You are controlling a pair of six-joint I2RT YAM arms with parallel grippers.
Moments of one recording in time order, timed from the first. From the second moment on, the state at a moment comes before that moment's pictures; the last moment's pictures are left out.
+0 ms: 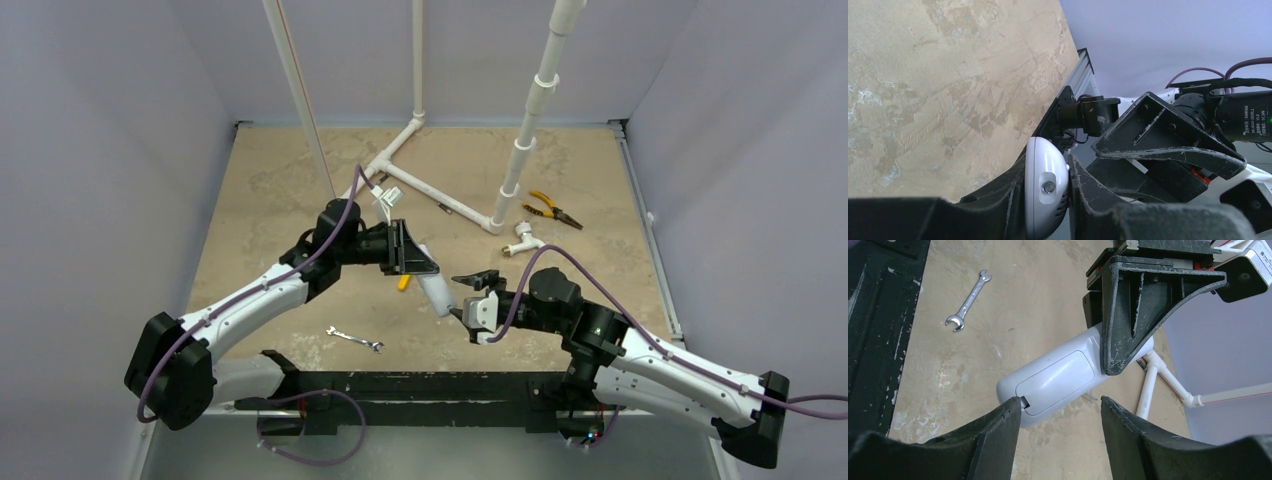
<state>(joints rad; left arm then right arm) -0.62 1.21 0.75 0.10 0.70 -0.88 1.02 0.68 0.58 -0.17 -0.23 -0.71</state>
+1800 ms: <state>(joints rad) -0.62 1.20 0.75 0.11 0.72 -0.88 1.02 0.71 0.57 -0.14 -0.23 -0.72</state>
